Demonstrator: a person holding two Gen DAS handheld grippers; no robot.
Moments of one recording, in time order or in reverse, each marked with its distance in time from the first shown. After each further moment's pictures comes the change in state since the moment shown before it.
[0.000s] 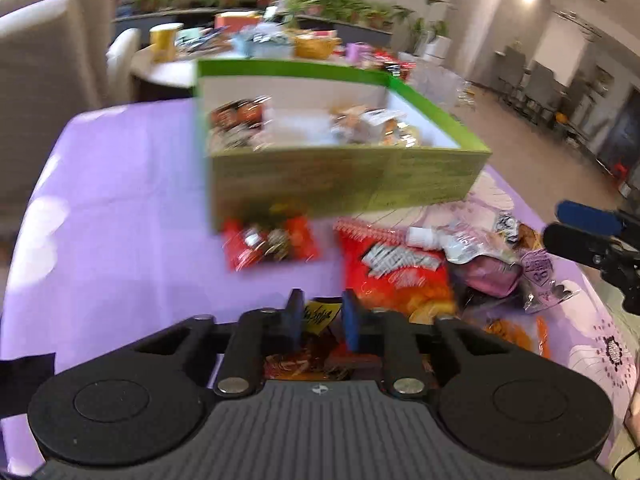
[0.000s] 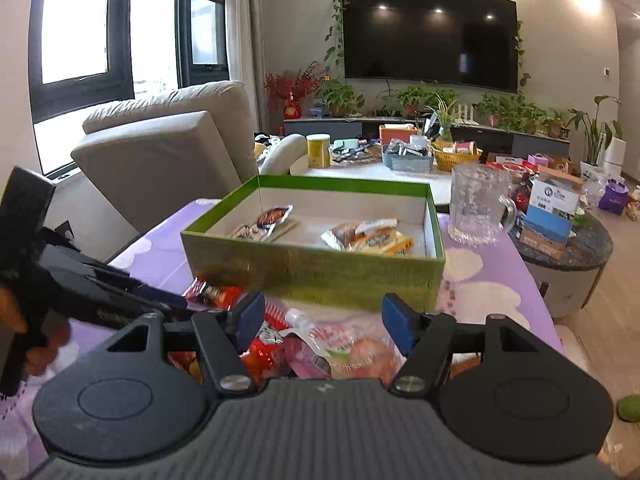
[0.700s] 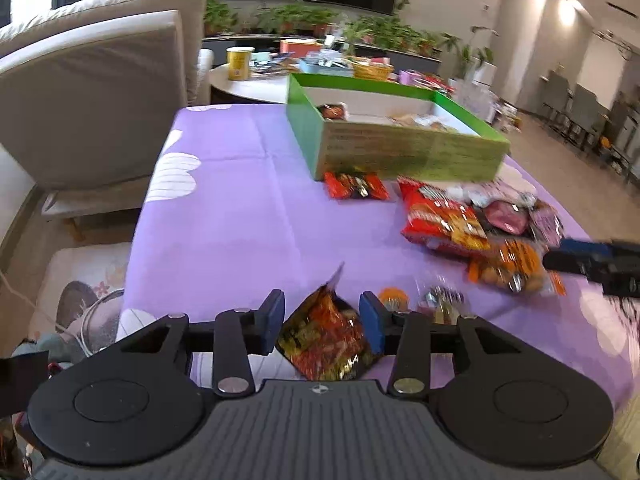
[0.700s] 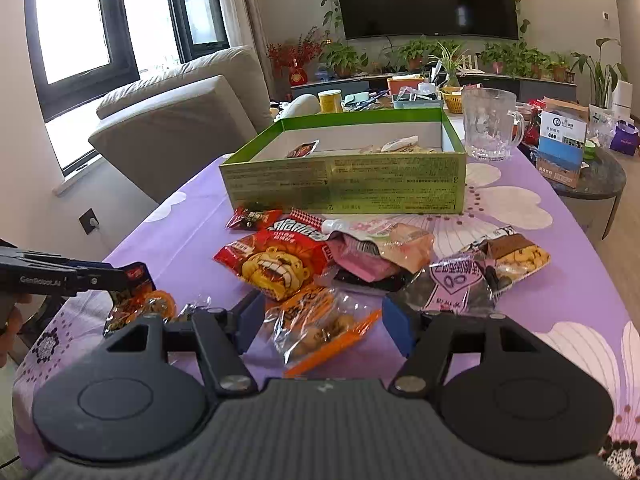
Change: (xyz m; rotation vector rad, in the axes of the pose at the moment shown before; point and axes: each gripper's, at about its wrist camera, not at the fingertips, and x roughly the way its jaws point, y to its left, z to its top) left arm -0.094 0.015 -0.080 -0.016 -0.098 0.130; right arm -0.020 0.017 -0.049 0.096 0.099 0.067
